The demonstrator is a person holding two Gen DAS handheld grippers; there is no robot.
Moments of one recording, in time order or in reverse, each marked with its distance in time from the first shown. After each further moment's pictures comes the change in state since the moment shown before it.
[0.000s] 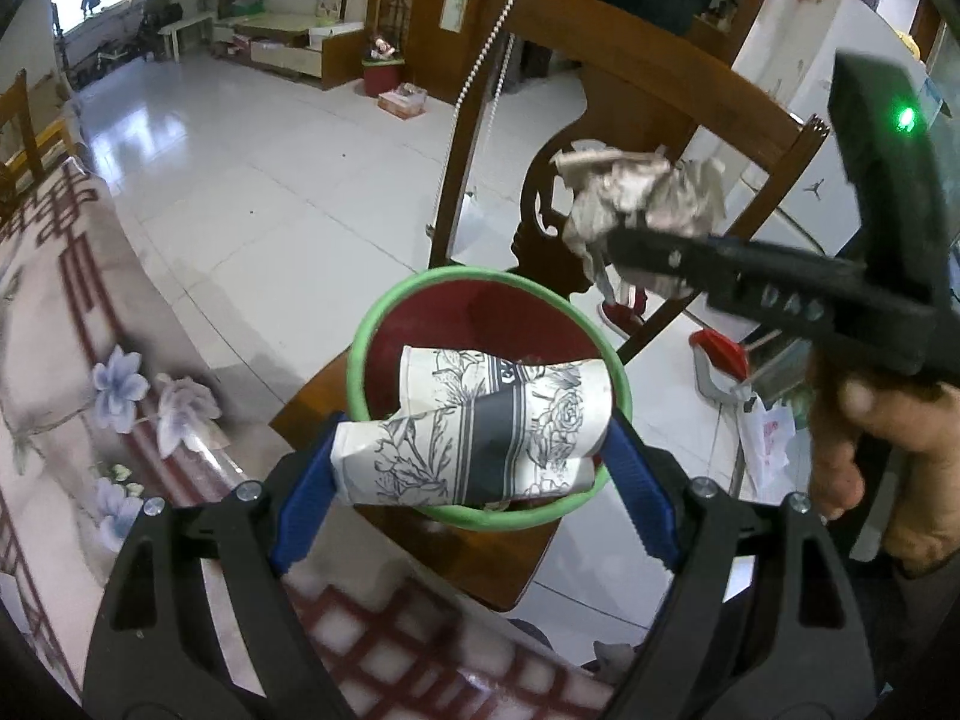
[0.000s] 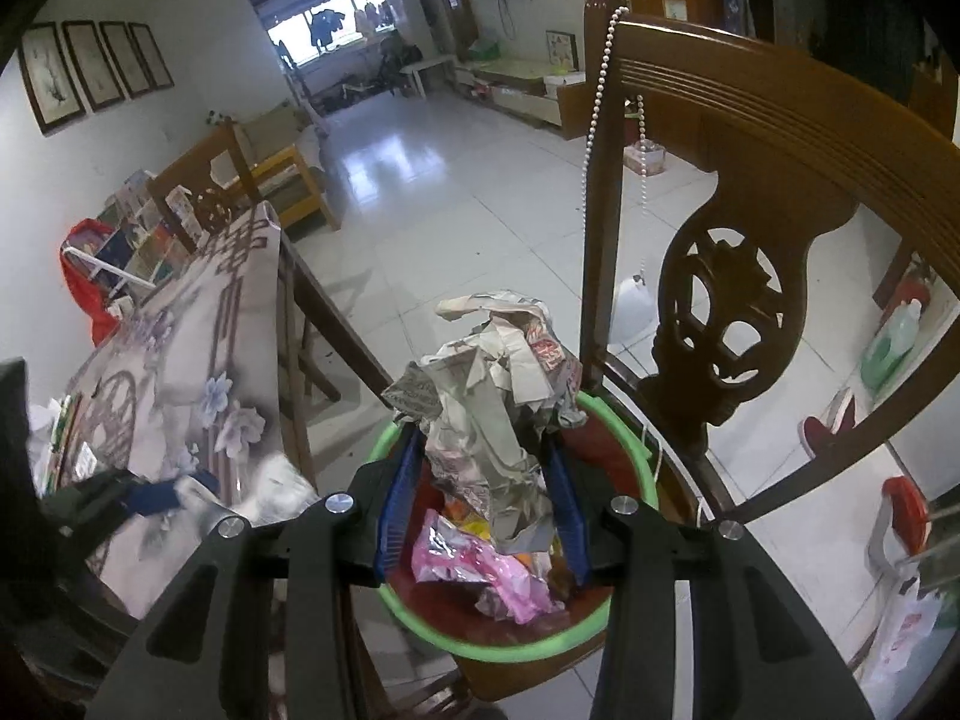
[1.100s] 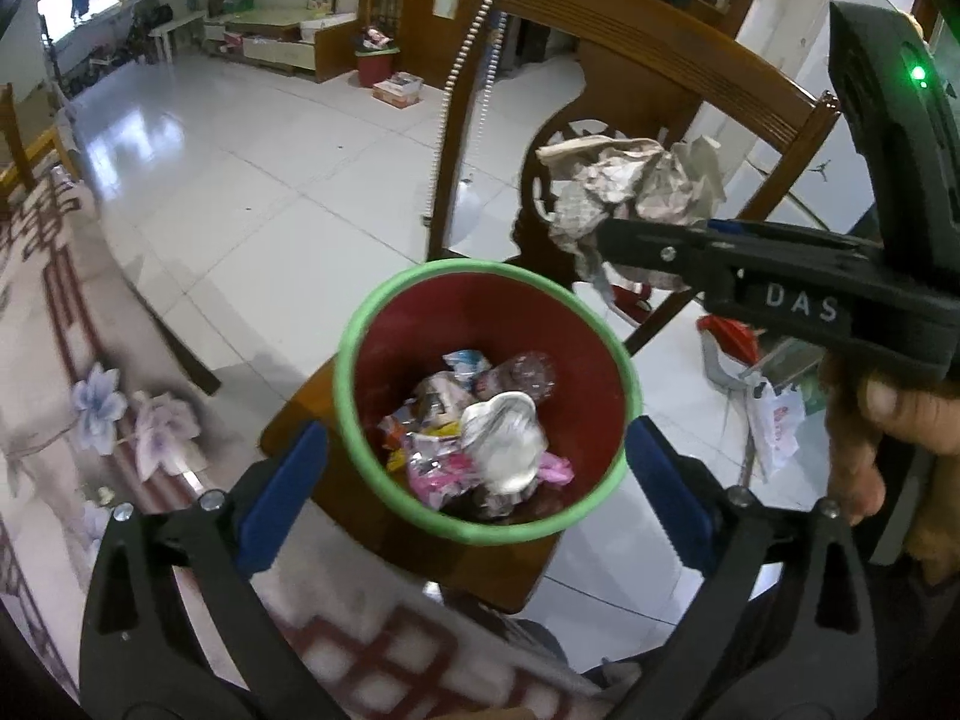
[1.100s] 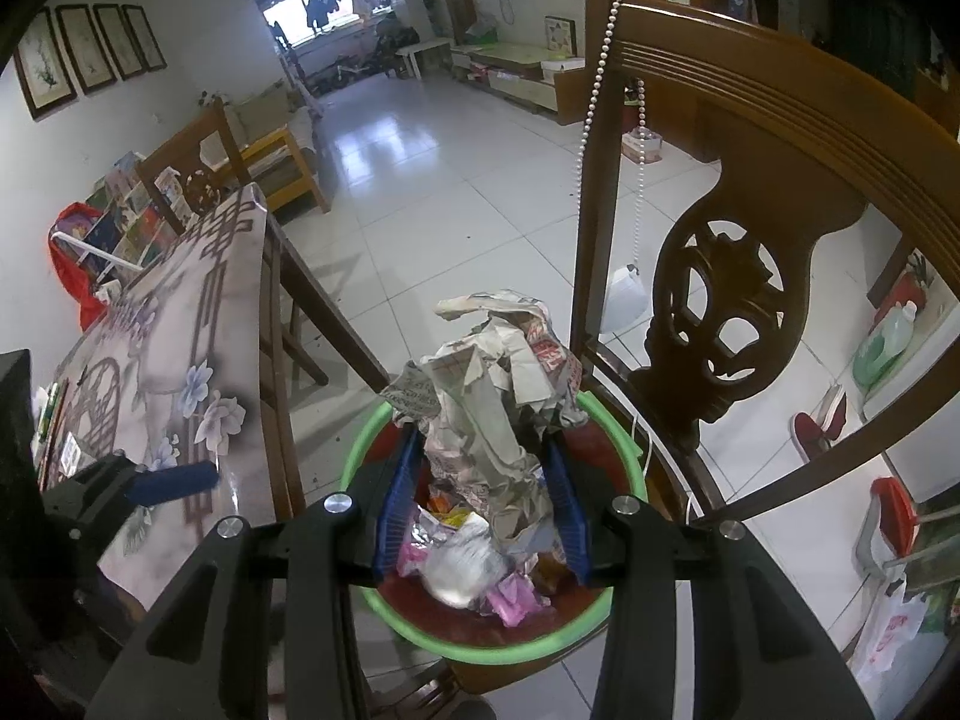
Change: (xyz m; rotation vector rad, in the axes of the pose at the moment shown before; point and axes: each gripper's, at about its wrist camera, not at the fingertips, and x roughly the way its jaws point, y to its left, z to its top) left arm 0.017 -0.003 0.006 0.027 0.025 0.035; right arm 0.013 -0.008 0.004 -0.021 0.048 -0.031
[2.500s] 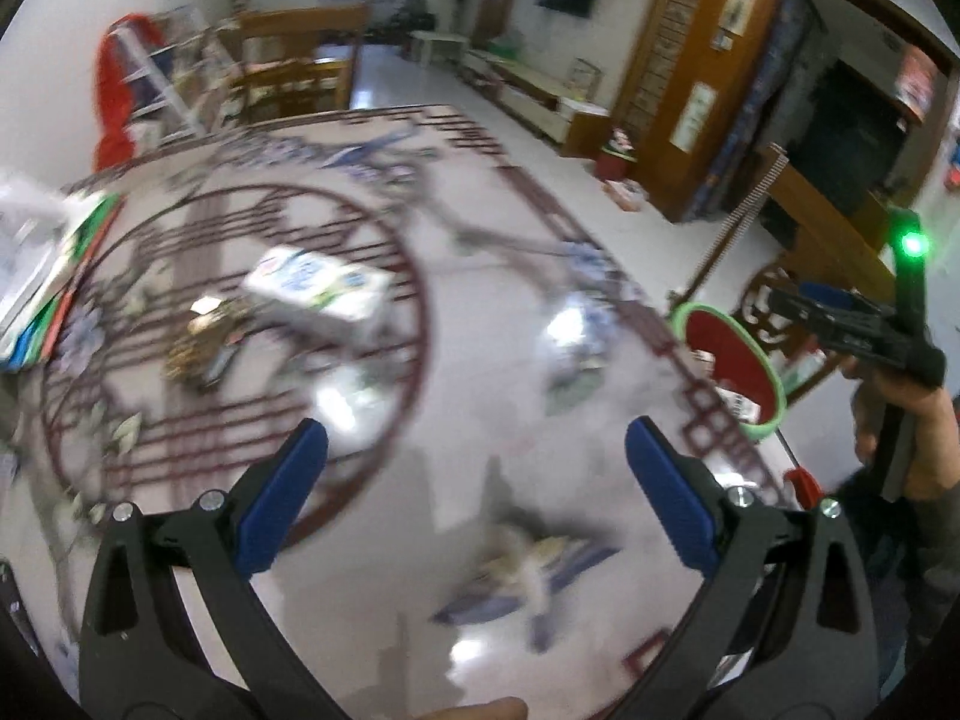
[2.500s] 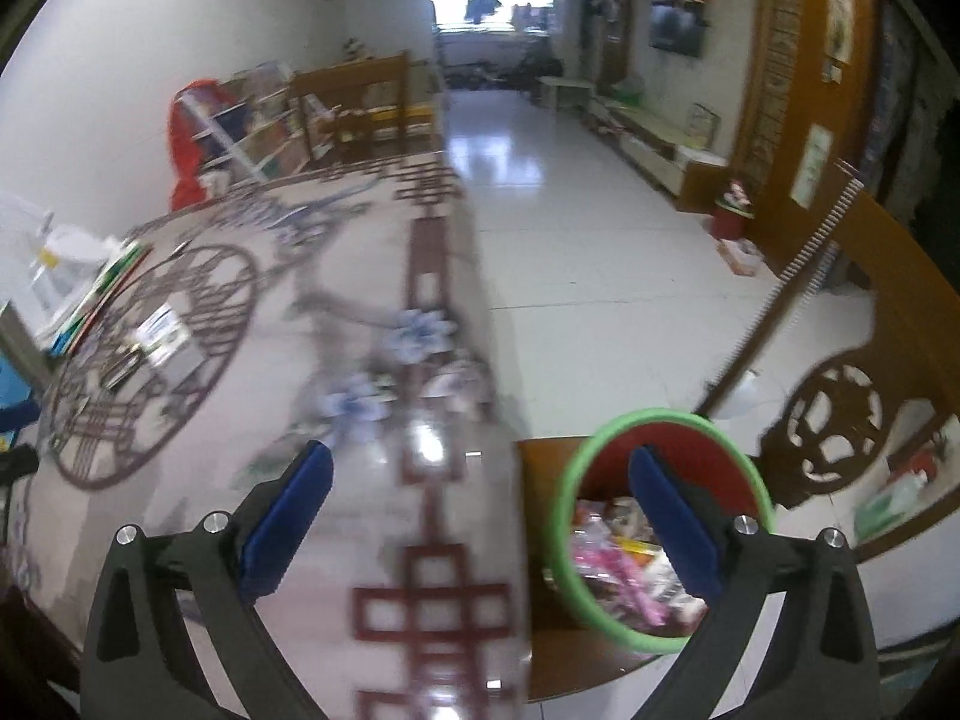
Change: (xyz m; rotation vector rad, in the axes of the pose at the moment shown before) left arm -0.246 0.190 -0.238 -0.487 -0.238 0.307; right arm -0.026 0.218 -0.055 -0.403 -0.077 0.073
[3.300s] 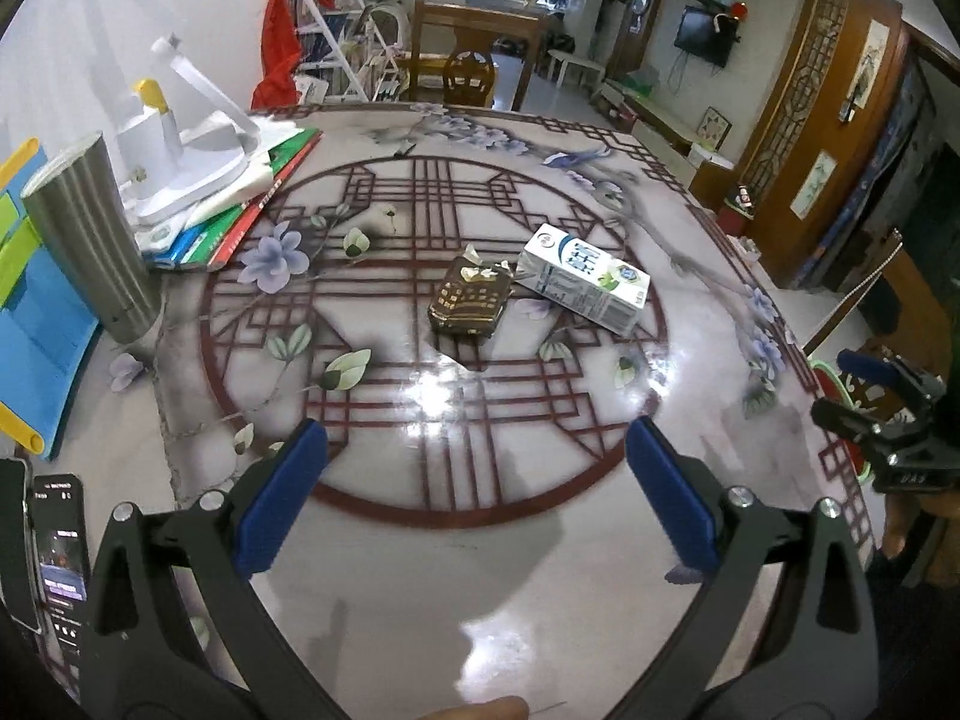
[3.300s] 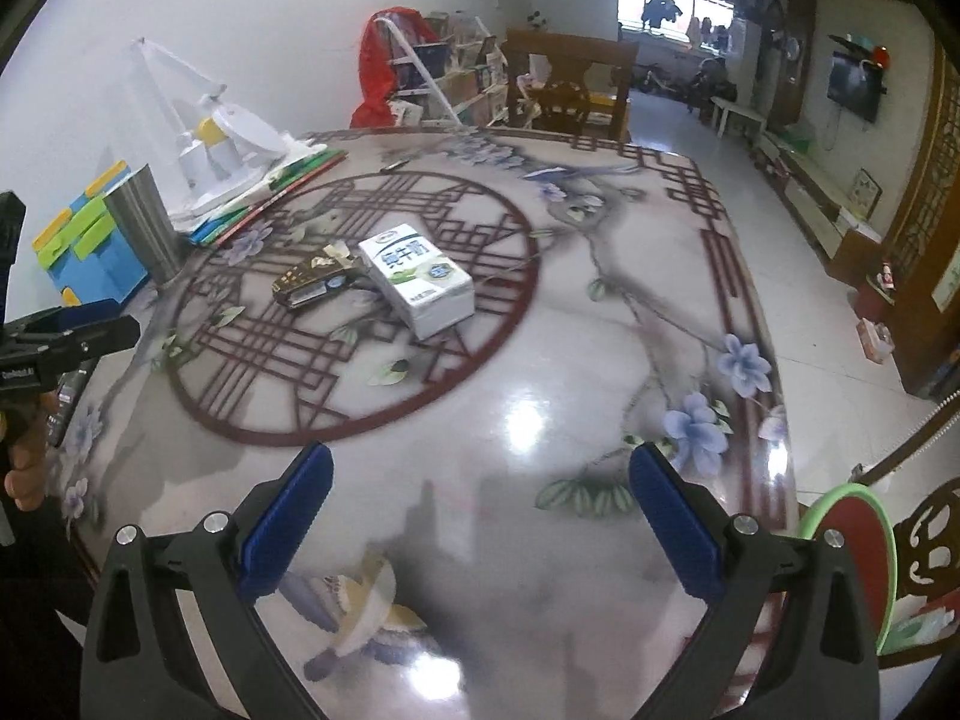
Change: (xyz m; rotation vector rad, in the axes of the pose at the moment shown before) left arm -0.040 0.126 -0.038 -0.205 -0.039 0.200; right arm 0.031 0.191 -0.007 -0.267 0.045 0.267
